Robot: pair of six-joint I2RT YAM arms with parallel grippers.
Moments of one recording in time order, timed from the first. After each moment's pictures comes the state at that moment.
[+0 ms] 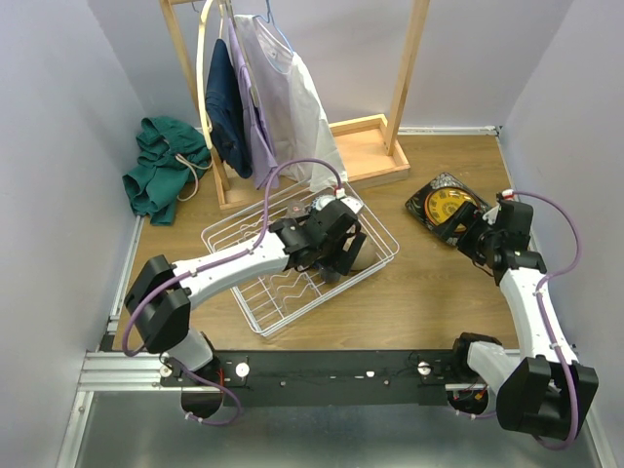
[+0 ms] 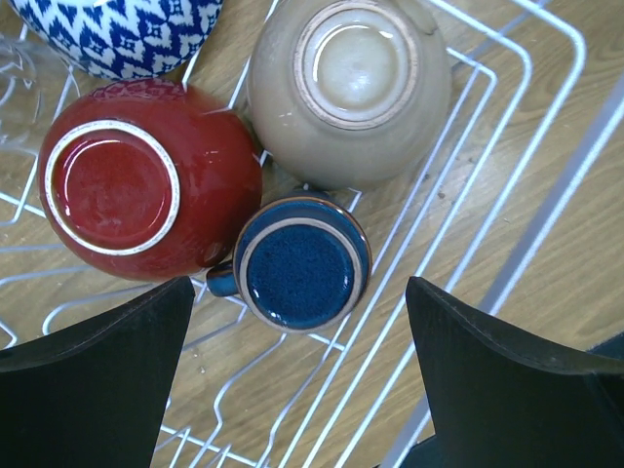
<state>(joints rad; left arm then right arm) -0.96 1.55 1.23 -0.58 -0.19 -0.34 -0.19 0.99 0.69 -0.43 -0.30 0.46</state>
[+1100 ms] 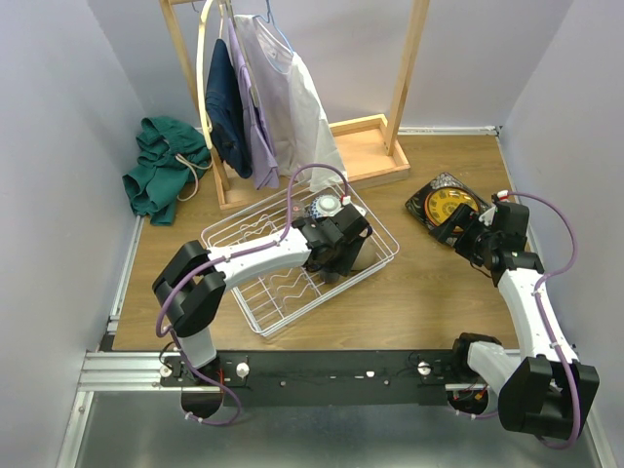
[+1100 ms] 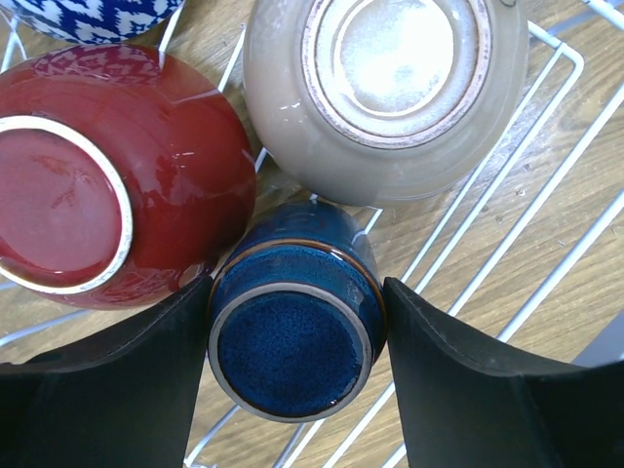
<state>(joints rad) -0.96 1.73 1.29 -0.63 -0.23 -0.40 -0.16 0.99 0.67 -0.42 -0.30 0.44</state>
